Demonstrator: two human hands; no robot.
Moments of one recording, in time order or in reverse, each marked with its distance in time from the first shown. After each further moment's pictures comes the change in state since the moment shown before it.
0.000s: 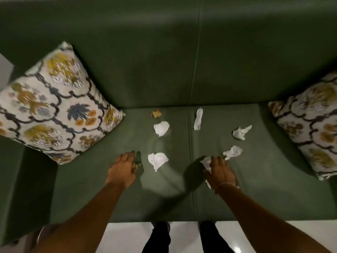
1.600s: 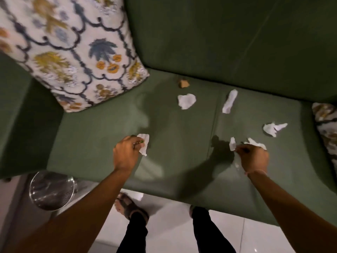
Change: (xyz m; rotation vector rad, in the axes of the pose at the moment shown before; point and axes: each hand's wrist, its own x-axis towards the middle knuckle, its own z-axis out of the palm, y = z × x) left_hand -0.013 -0.044 0.083 -0.528 0.423 -0.250; right_hand 0.047 0.024 -0.001 0.098 0.388 -0.113
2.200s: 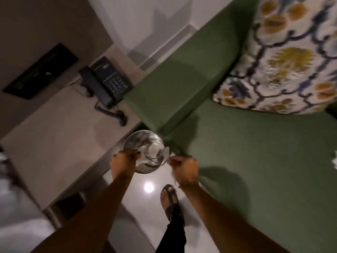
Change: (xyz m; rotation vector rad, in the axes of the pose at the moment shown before) left_hand -0.091 -0.382 -0.130 -0.167 0.204 -0.758; right_hand -0.304 -0.410 0.304 0.136 -0.764 -0.421
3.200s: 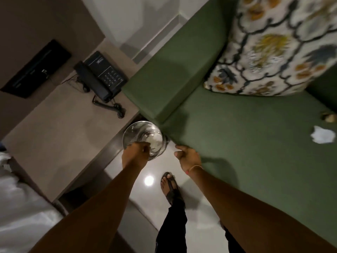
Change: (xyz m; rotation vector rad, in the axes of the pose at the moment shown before) left_hand -0.037 0.029 -0.007 0.162 -0.128 0.243; right_hand -0.017 0.020 -0.019 -0.033 -0.057 0.156
